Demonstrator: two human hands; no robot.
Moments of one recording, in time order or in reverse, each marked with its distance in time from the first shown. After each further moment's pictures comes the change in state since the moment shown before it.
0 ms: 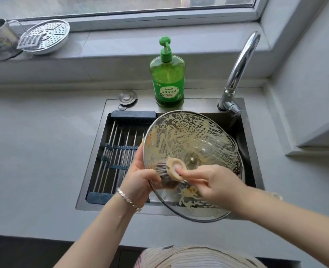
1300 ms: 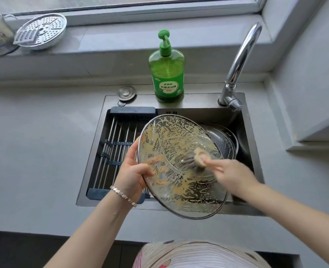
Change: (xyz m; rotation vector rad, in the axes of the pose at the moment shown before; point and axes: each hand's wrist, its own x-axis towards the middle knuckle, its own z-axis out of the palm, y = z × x) left_hand -0.002 0.003 -0.007 0.033 0.197 -0.022; right_hand 0.003 0.066 0.013 -0.064 0.066 0.413
